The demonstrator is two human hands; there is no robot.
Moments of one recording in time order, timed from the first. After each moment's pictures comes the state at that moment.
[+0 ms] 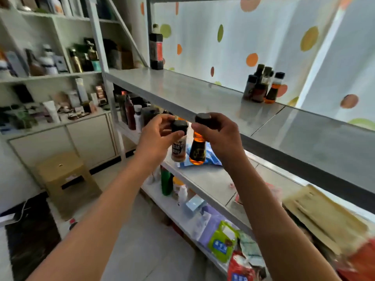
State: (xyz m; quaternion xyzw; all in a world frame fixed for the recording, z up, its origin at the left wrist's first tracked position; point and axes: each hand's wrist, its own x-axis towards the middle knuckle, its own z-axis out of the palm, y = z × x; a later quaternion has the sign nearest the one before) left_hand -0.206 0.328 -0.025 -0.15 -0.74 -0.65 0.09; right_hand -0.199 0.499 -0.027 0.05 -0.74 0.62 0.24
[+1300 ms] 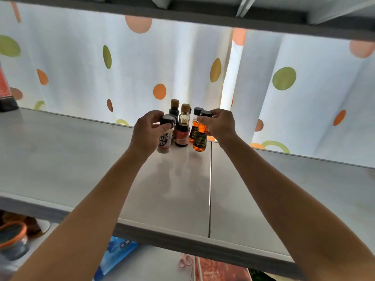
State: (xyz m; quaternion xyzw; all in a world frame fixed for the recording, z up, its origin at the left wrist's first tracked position) left_hand -0.520 0.600 0.028 -0.36 -0.68 -0.64 0.02; right_hand -0.424 0.786 0.052 -0.29 -0.76 0.42 0.40
